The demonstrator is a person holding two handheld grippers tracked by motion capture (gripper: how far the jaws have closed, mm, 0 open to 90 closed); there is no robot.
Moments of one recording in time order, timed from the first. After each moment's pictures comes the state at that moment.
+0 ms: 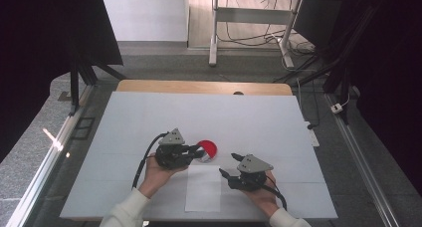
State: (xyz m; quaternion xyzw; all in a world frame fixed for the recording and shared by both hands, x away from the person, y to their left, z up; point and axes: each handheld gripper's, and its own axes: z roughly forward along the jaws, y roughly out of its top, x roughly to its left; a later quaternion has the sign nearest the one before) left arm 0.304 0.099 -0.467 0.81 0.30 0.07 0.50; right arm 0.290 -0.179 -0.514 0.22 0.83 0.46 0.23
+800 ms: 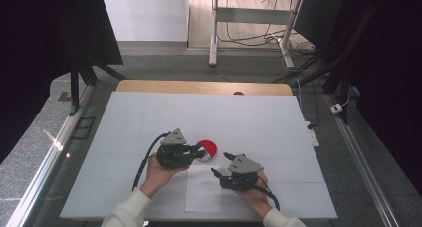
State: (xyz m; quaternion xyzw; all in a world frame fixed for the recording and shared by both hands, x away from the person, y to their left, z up) left arm 0.307 0.095 -0.470 0.81 0.30 0.07 0.49; right arm 0.288 -0.156 -0.516 0.21 0.83 0.46 0.24
